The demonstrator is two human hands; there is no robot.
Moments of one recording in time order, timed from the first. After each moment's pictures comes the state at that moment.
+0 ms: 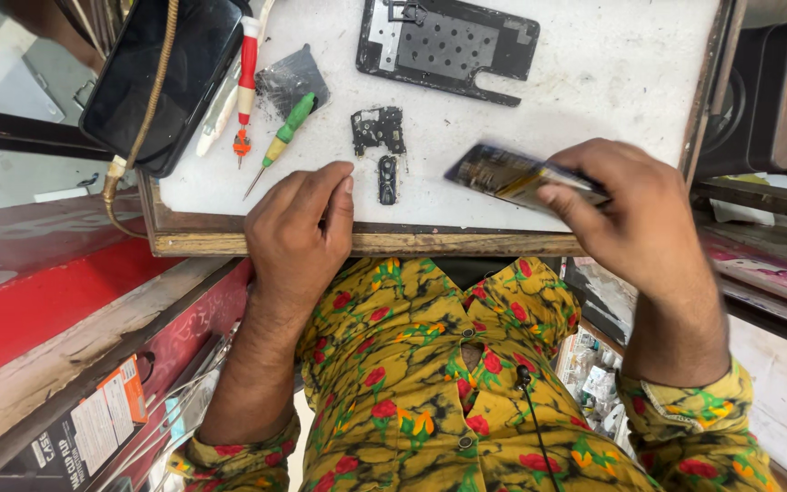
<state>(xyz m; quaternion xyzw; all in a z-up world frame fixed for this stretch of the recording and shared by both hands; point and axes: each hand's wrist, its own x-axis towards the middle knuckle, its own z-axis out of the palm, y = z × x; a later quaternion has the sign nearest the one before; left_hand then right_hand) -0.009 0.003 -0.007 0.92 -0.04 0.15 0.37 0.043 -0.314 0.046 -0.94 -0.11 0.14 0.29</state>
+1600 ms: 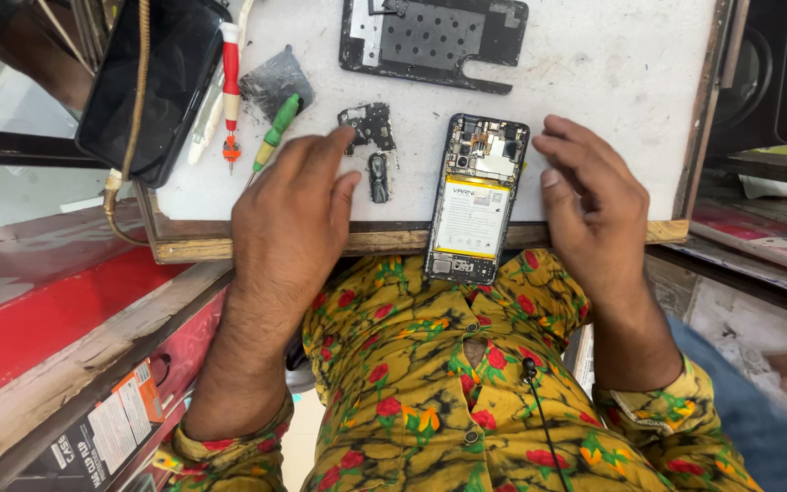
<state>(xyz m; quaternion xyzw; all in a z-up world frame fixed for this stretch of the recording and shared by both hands) 0.011 0.002 0.029 0.96 -0.08 0.01 0.28 0.014 -0.292 0.013 -0.89 -0.07 0.00 0.46</state>
